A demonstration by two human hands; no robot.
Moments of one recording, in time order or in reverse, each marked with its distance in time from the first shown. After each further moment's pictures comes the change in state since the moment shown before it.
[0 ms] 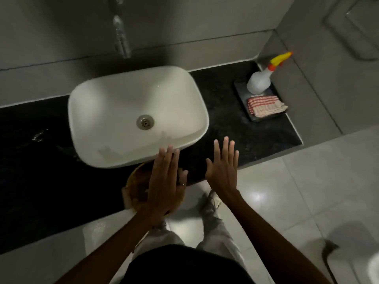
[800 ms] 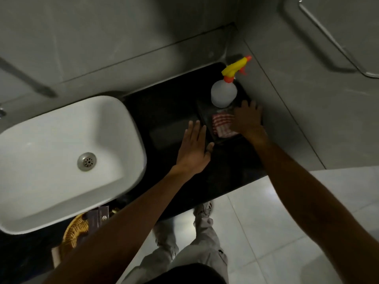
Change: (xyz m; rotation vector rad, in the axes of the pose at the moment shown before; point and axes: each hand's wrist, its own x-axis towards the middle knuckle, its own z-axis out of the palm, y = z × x) left_hand 0.273 0.194 0.186 0.038 -0.466 0.018; right_hand 0.338 0.264 -0.057 -0.320 -0.354 0.068
